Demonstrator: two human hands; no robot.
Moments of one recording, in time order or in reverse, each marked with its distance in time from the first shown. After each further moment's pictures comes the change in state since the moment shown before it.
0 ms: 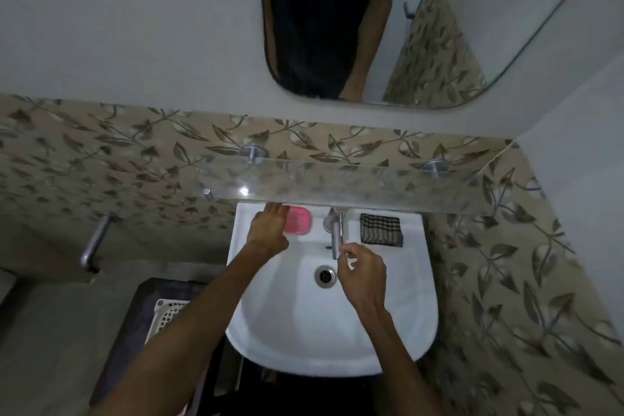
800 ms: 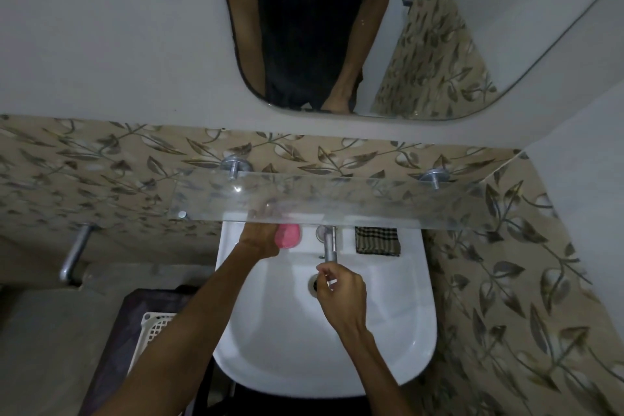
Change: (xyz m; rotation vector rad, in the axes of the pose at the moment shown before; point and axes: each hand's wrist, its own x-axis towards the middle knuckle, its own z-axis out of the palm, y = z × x) left_hand 0.055 -0.015 0.023 0.113 -0.110 0.076; right_hand 0.011 0.005 0.029 0.061 -0.159 0.153
